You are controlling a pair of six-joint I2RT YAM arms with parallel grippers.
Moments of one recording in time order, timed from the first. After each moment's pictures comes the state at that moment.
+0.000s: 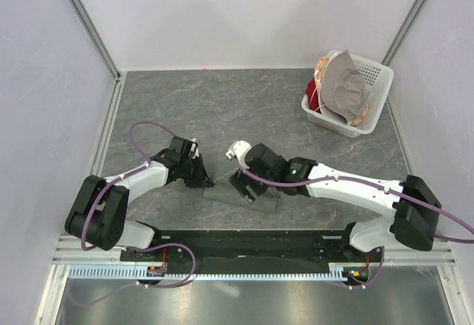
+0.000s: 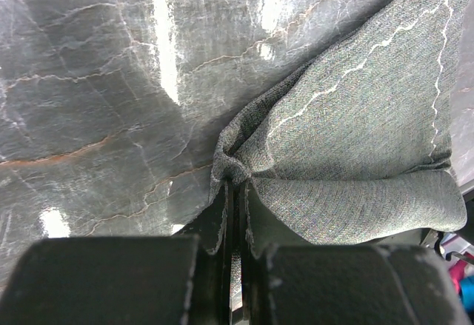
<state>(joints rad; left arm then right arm) -0.38 1.40 0.59 -0.25 0.32 -0.61 1.01 1.38 0.99 -0.45 0.03 0.13</state>
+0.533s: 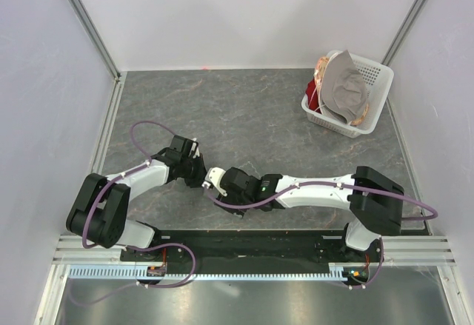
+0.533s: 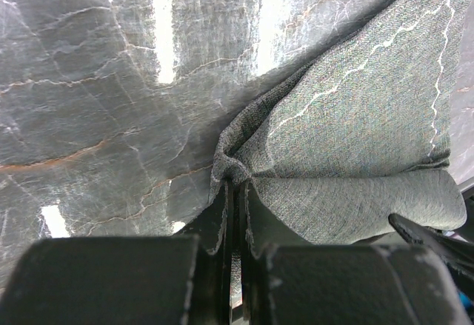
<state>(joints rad) -0.38 1.41 0.61 -0.27 0.33 -0.61 1.21 1.64 1.01 -0.31 0.15 -0.01</state>
